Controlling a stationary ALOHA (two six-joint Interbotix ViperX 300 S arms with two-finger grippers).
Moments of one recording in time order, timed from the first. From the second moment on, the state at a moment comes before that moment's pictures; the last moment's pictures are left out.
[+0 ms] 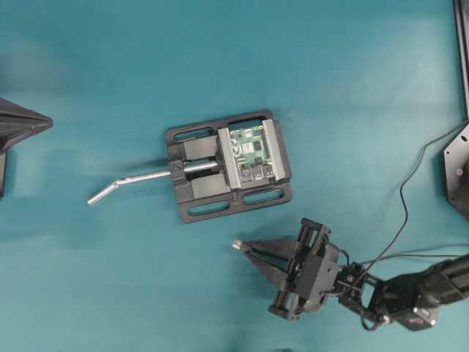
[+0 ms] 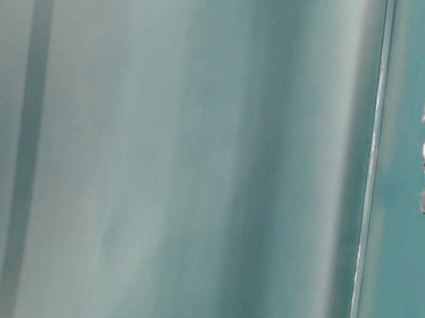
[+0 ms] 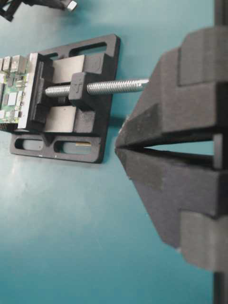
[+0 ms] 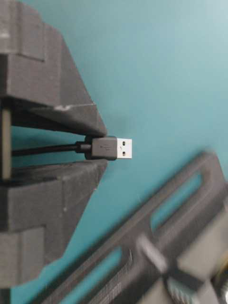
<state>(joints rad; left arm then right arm) 0.23 -1.38 1.48 -0.07 0.18 -0.09 0.68 0.48 0.60 1.34 -1.10 -0.39</state>
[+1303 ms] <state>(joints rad) 0.23 -1.38 1.48 -0.07 0.18 -0.09 0.72 0.68 0.19 2.00 -1.67 -0.41</state>
